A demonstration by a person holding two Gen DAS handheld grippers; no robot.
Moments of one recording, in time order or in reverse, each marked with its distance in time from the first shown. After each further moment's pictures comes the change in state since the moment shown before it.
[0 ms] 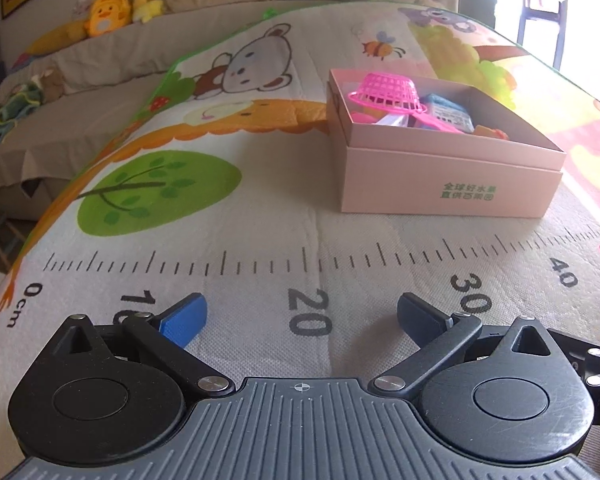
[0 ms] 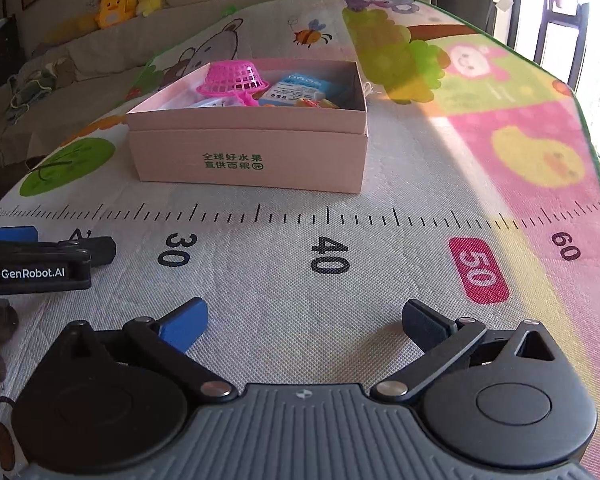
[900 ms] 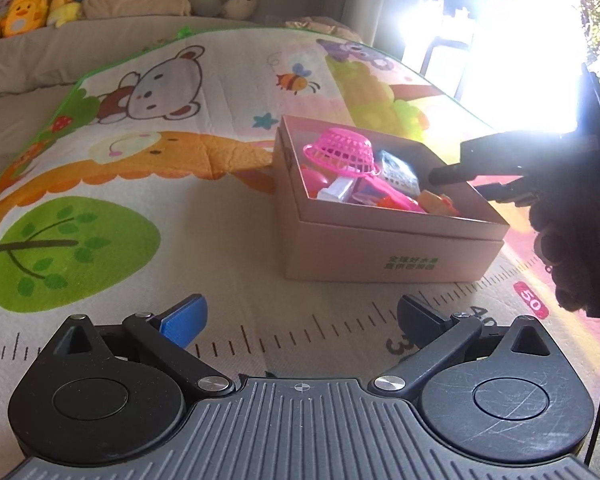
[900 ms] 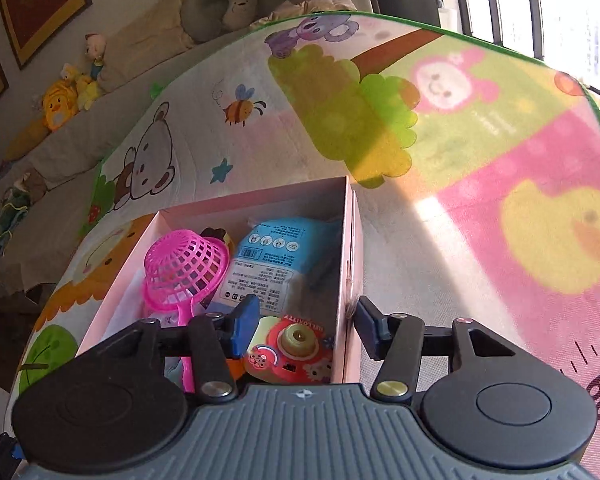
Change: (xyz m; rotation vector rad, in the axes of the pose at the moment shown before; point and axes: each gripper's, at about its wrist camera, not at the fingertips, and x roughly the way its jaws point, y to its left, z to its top) left arm 0.013 0.030 0.035 0.015 -0.047 -0.367; right arm 0.075 -0.074 0.147 0.292 -0.046 0.071
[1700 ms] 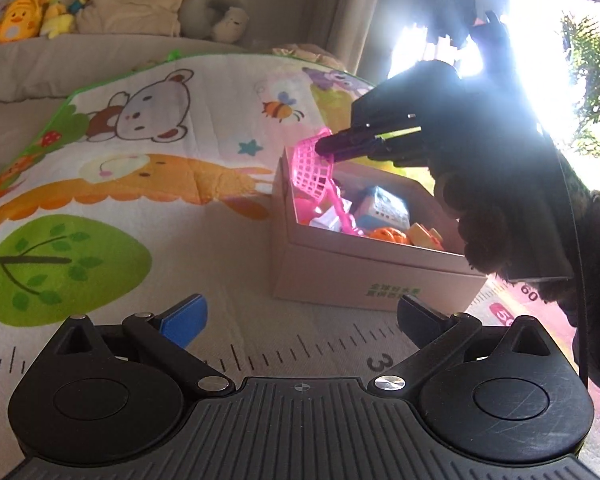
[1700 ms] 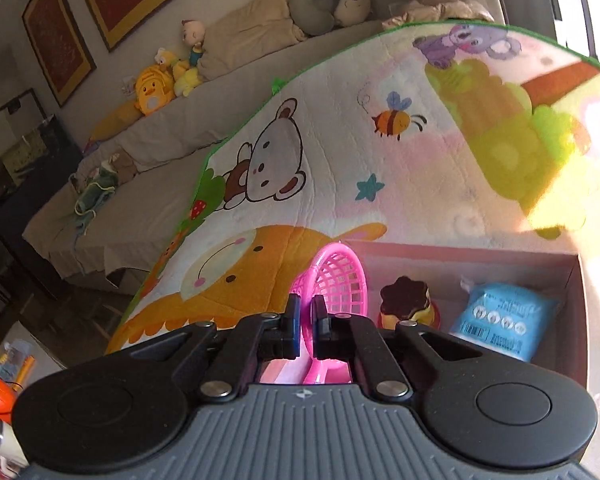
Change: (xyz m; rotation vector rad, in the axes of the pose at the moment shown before) left arm -0.013 0.006 0.000 -0.016 -0.087 -0.078; right arm 0.032 0.087 0.036 -0.053 0.031 0.298
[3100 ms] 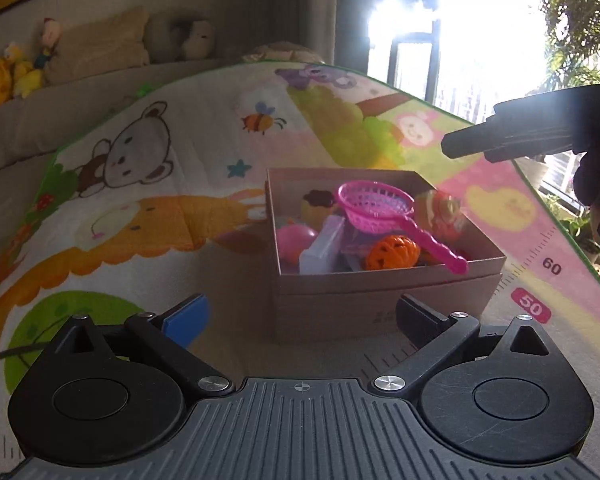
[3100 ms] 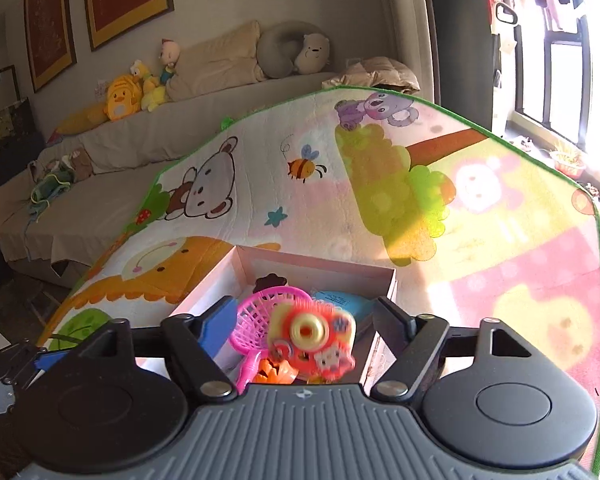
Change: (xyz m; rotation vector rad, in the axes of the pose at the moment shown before) left arm 0.018 -0.028 0.027 0.184 0.036 0.060; right arm -0.120 -0.024 -0.024 -0.192 -0.120 -0.239
